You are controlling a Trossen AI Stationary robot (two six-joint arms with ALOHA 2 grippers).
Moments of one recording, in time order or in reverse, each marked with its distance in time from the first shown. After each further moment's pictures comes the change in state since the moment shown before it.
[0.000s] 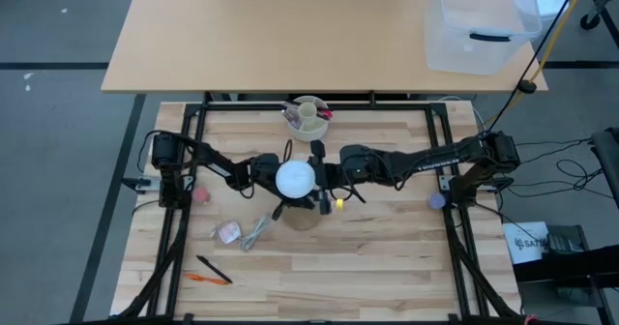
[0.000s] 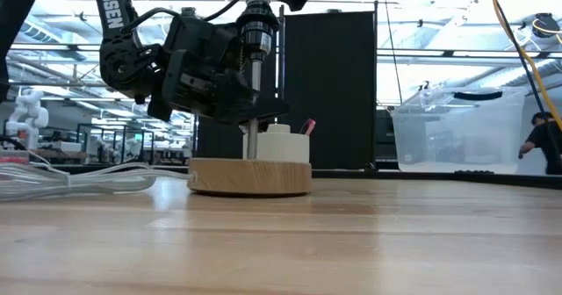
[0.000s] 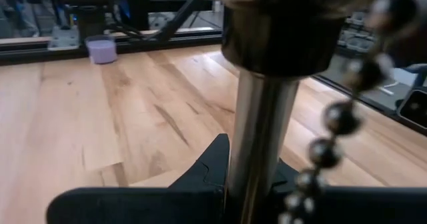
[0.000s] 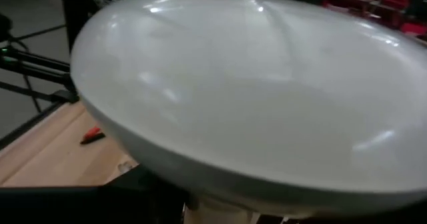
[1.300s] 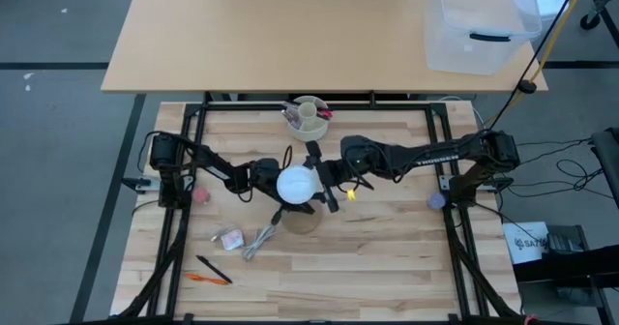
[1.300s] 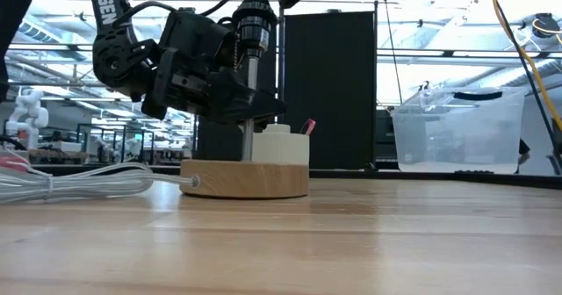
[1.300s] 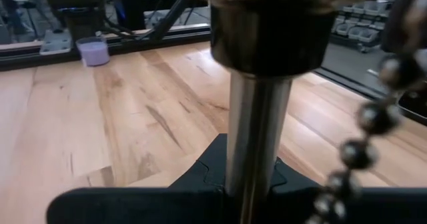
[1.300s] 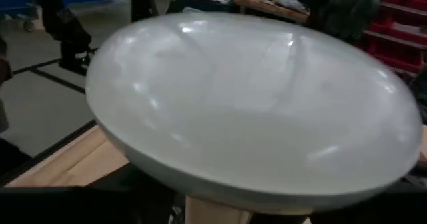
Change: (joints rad) left arm -0.024 -0.002 -0.004 -0.015 -0.063 0.056; right arm -0.049 0.002 0.002 0.008 -0.273 0.002
